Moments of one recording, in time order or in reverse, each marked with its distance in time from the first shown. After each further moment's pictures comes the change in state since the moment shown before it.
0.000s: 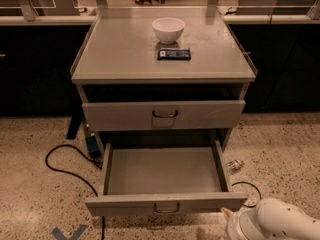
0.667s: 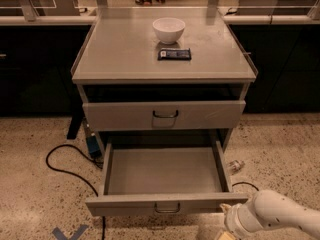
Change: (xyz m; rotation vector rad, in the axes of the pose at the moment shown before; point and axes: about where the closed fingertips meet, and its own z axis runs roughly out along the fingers) arm 0.007 -0.030 0.021 -0.027 -0.011 0.025
